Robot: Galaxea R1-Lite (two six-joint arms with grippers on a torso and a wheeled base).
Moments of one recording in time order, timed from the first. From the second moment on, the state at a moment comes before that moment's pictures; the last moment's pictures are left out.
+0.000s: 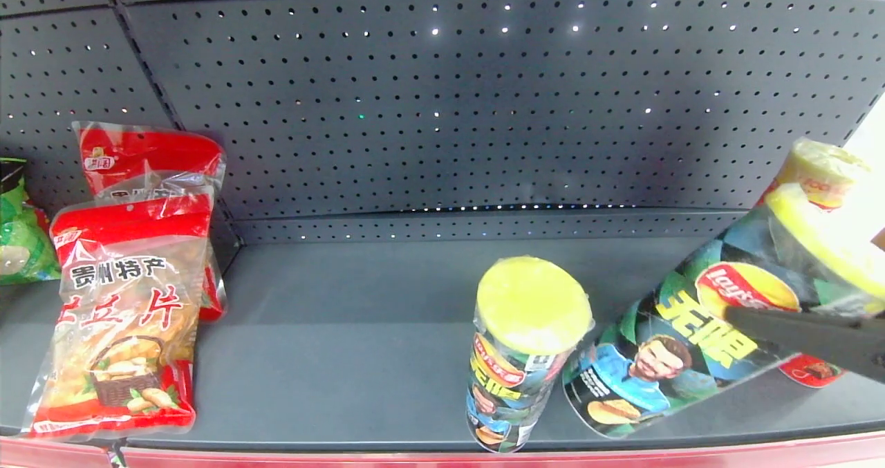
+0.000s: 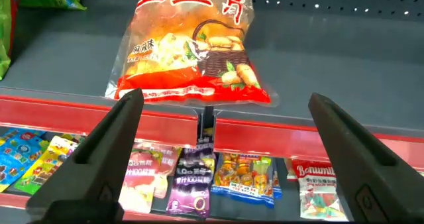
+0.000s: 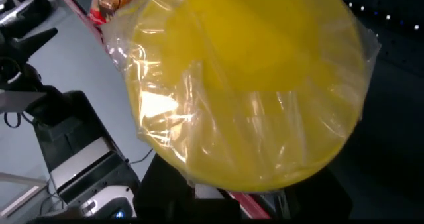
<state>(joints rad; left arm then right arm) 0.00 0.00 0.00 0.00 0.09 -0.07 0.54 1.04 -0.78 0.00 0.34 -0.01</state>
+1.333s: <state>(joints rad) 0.00 0.00 0.00 0.00 0.09 -0.07 0.43 1.64 -1.17 -0.14 0.50 -0.16</state>
